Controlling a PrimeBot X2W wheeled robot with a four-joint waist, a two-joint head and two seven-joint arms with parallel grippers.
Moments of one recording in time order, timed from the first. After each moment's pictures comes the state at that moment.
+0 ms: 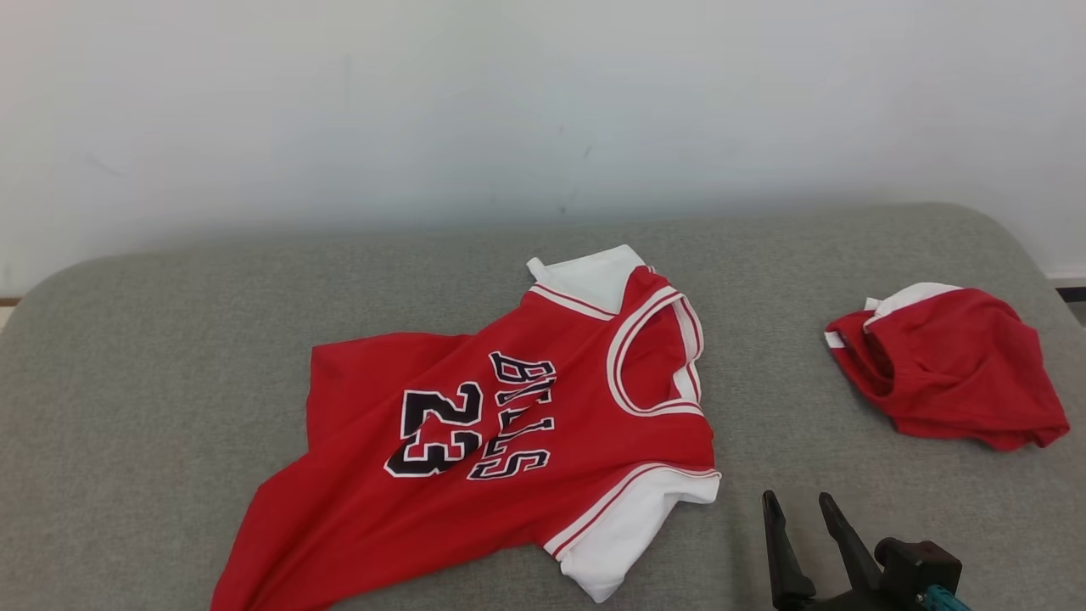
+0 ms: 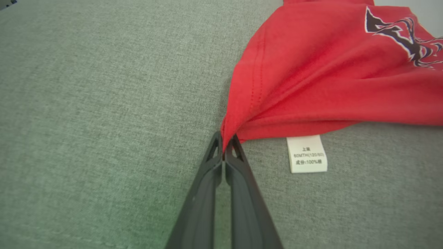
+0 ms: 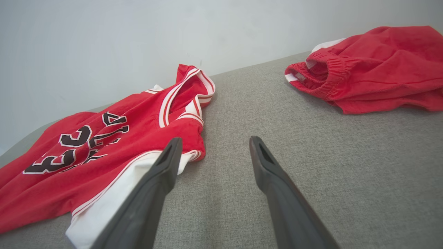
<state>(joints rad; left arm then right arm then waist) -0.12 0.10 0.16 0.67 -0.18 -0.09 -0.26 -0.09 -0.08 0.21 0.37 0.26 0.13 -0.26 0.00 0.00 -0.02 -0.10</state>
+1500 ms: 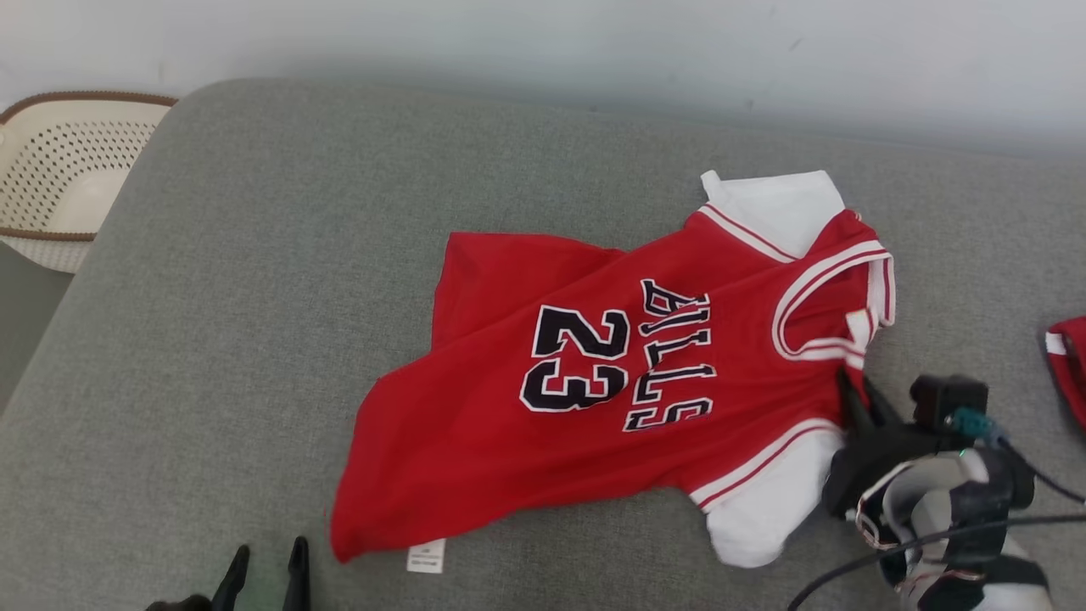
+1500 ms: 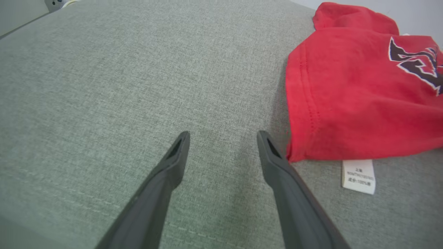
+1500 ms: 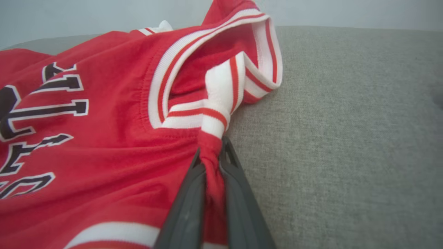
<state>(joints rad) -0.15 0.05 0.08 0.46 -0.19 -0.12 -0.26 -0.57 -0.23 0.27 0.90 0.27 0.13 -0.26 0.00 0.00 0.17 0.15</state>
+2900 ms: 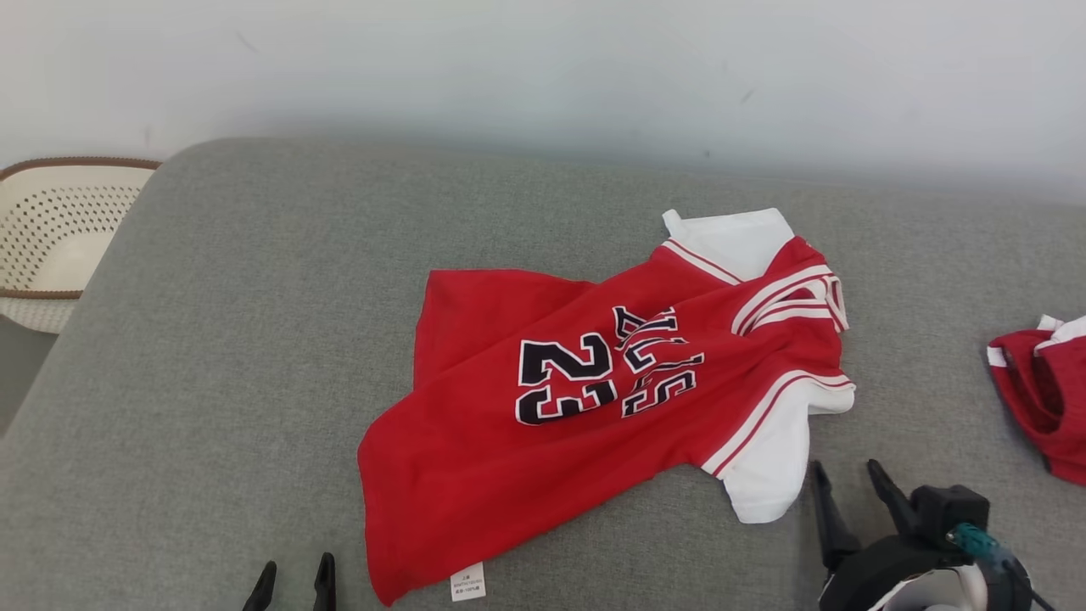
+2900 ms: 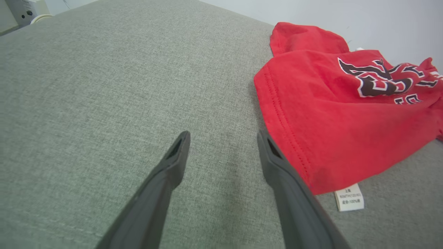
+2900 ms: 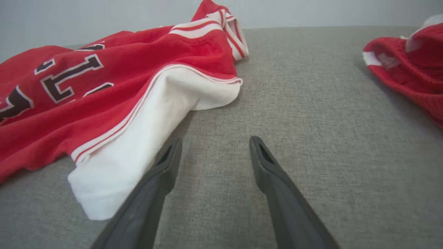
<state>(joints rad) -0.11 0.05 -0.02 0.40 -0.25 -0.07 -0.26 -0.28 -0.22 0.22 0.63 0.26 0.13 -0.26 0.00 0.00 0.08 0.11</state>
